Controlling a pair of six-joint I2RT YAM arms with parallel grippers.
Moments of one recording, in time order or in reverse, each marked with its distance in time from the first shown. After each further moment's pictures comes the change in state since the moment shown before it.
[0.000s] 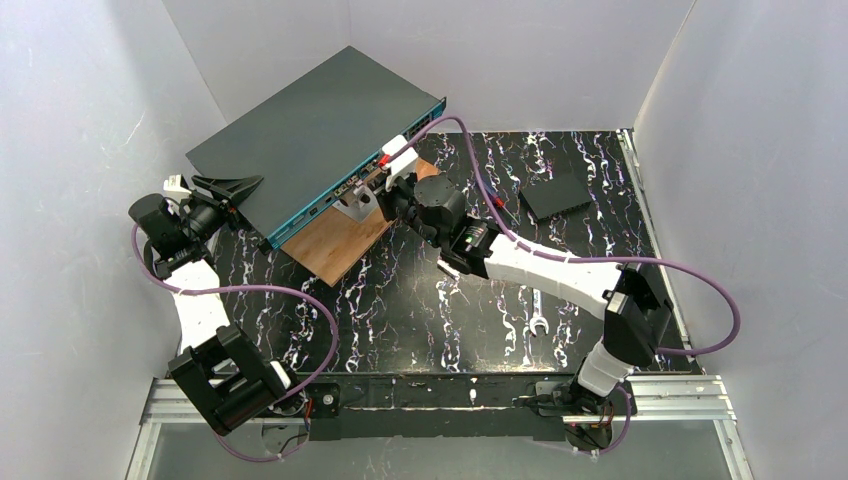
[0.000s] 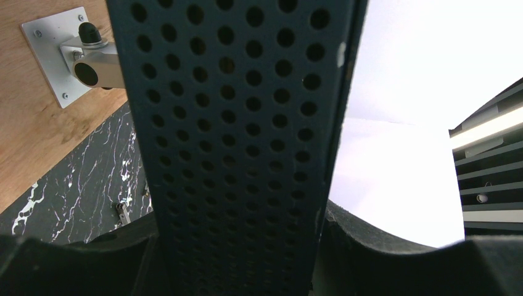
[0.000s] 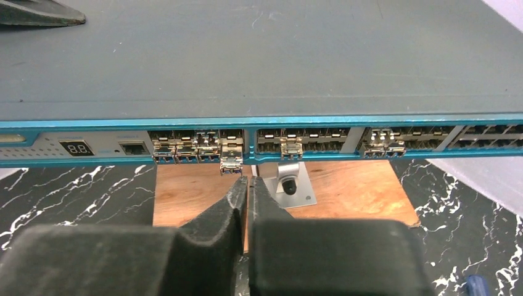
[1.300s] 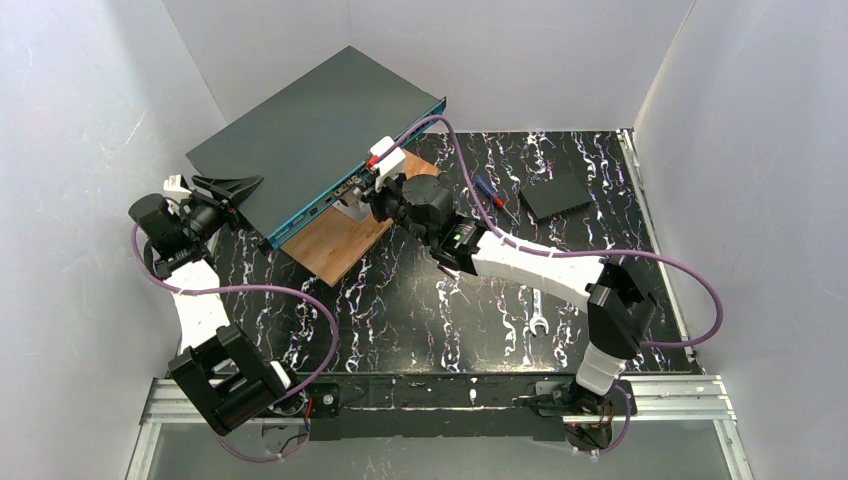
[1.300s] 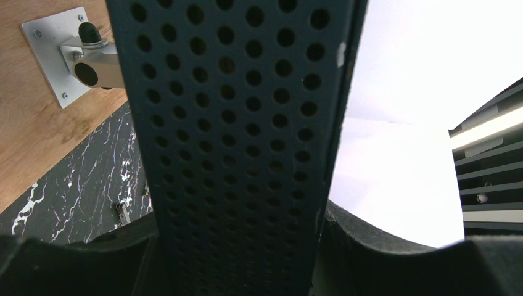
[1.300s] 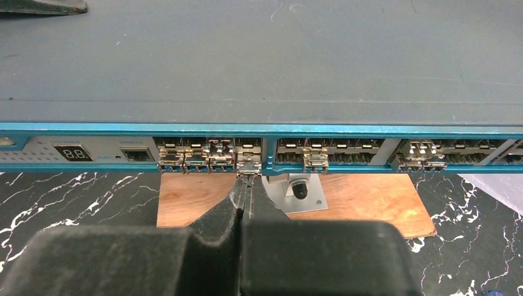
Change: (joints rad) left arm 0.000 0.000 0.000 0.000 0.000 -0.001; right arm -0.001 0.072 0.047 0.008 -0.029 0.000
